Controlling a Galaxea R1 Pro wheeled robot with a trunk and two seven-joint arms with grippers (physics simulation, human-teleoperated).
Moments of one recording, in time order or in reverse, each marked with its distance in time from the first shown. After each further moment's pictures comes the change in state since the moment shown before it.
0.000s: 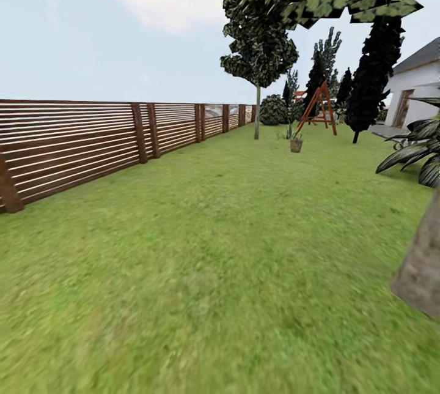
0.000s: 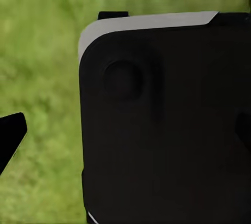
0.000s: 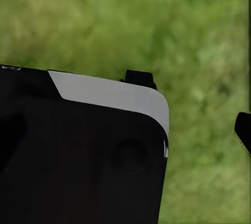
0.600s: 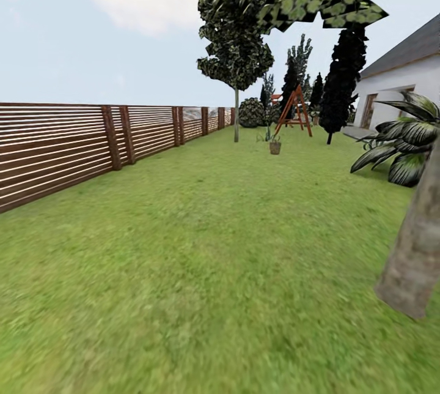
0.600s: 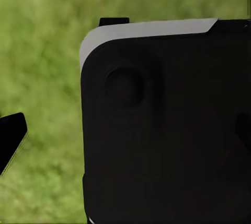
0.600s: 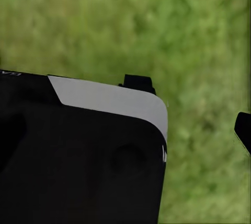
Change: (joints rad) left arm 0.000 0.002 0.000 -0.001 0.001 0.000 0.000; right arm 0.000 0.000 0.000 0.000 0.000 0.000 0.000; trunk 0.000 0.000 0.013
